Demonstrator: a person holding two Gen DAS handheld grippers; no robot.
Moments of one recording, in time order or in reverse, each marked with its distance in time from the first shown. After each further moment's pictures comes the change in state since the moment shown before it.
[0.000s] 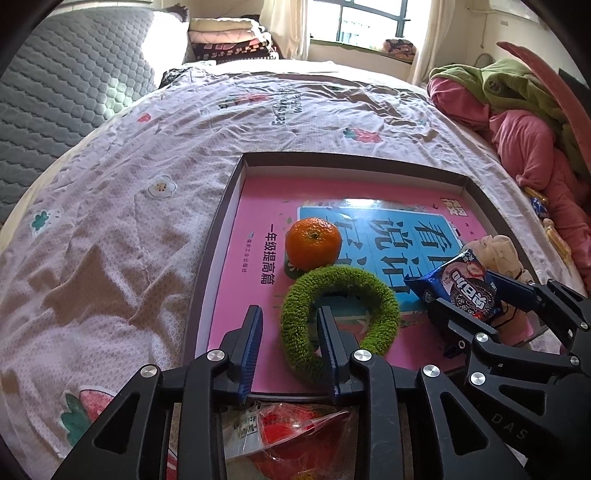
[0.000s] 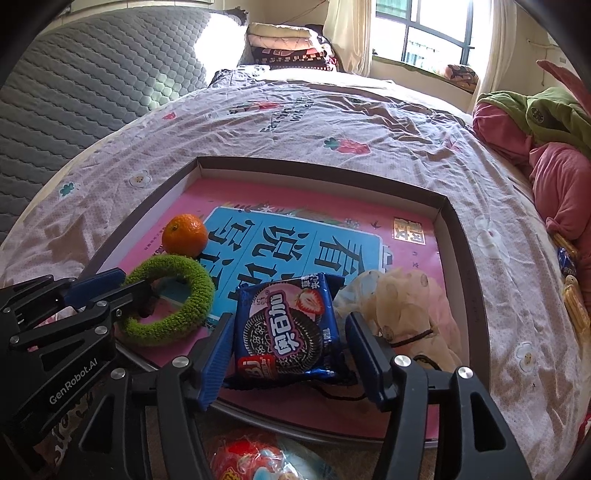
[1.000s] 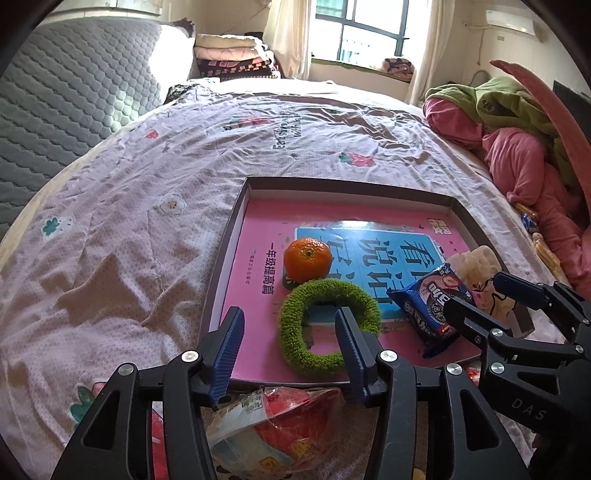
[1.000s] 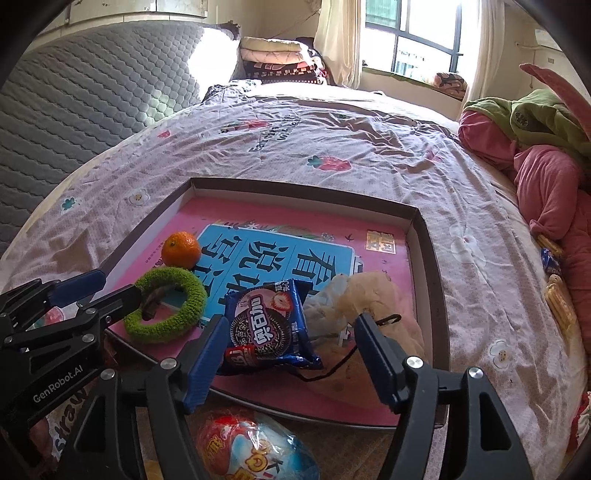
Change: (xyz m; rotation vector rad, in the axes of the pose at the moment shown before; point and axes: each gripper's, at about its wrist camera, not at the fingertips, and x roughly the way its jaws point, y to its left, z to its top) left arm -0.029 0.003 -0.002 -0.018 -0.079 -0.014; right arm -0.030 -0.014 -0.002 0.017 -0.059 -0.023
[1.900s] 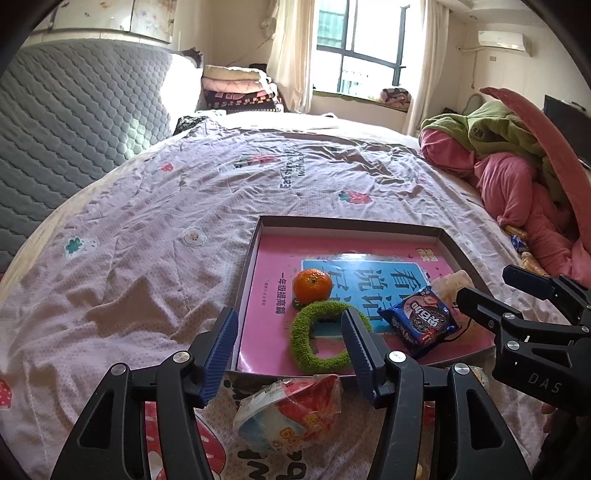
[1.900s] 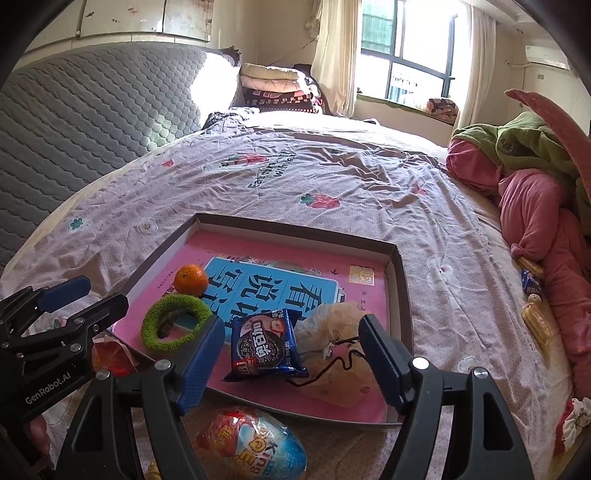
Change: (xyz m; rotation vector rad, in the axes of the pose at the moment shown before) left arm -0.050 0.008 -0.006 -0.002 -0.142 0.002; right arm -0.045 0.000 0.006 -0.016 -0.116 -0.031
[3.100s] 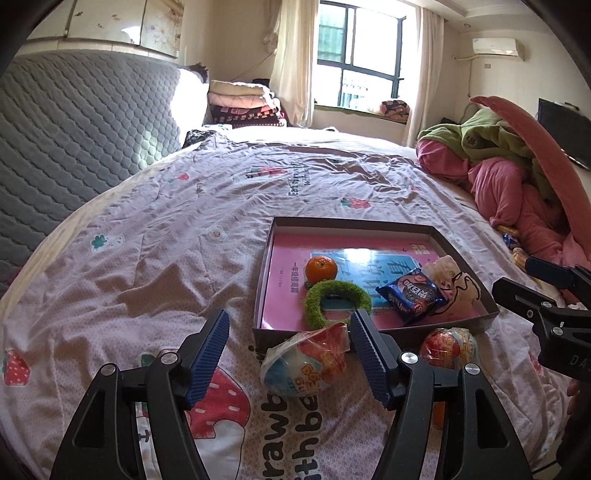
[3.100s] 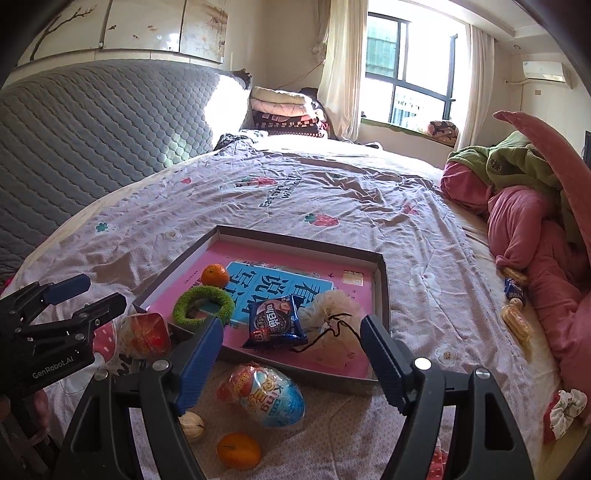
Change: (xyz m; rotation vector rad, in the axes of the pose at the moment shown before) left arm -0.053 0.010 -0.035 0.006 -0.055 0.012; right arm -0.066 0.001 -0.029 -0.027 -0.086 0.015
